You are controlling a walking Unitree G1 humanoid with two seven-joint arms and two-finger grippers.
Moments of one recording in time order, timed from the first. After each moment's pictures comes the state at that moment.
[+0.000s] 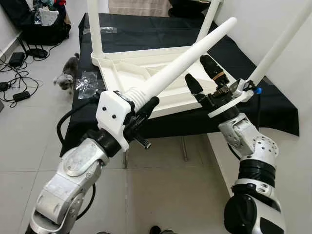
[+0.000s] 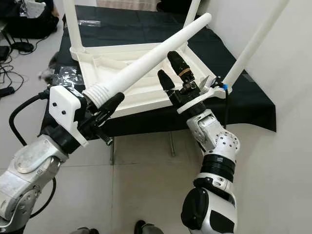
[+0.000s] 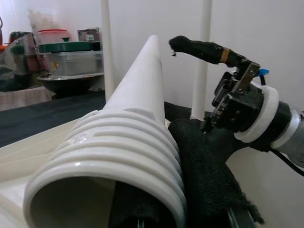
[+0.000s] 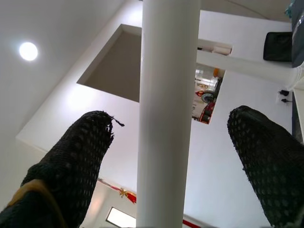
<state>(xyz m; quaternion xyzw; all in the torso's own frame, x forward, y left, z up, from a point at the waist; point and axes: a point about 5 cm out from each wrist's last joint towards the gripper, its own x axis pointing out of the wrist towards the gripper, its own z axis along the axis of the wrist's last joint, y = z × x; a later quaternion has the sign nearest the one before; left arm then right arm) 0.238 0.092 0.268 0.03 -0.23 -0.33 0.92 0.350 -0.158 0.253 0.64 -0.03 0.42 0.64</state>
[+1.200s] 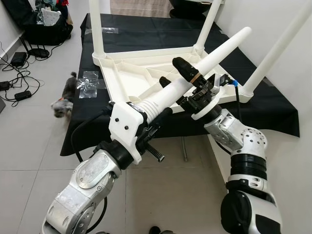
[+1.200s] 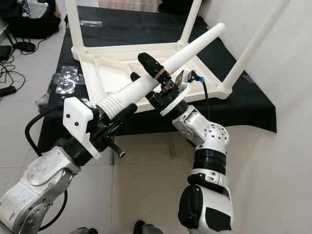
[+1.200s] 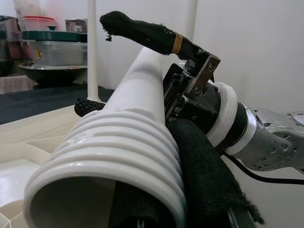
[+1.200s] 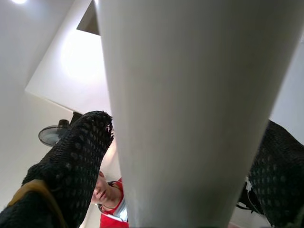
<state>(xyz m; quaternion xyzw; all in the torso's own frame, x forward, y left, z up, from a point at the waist) 0.225 0.074 0.258 0.00 -0.21 -0.35 0.91 0.343 -0.120 0.260 0.60 0.06 0.51 0.62</state>
